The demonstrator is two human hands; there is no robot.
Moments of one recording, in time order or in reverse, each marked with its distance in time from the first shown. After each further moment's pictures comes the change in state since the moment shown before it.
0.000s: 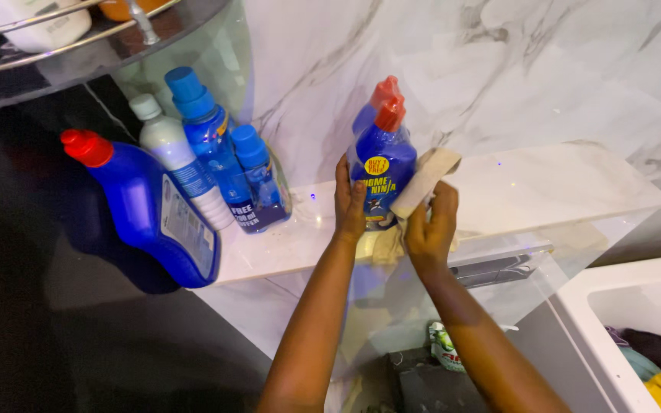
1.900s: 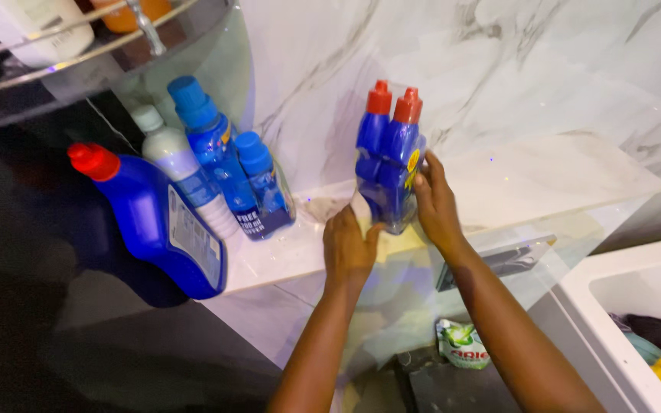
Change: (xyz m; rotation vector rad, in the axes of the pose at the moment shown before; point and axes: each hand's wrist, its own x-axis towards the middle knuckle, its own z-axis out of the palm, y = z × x) left_hand -0.052 0.086 0.002 1.253 -0.164 -0.344; right_hand 0.028 0.033 0.005 0.137 -0.227 0.293
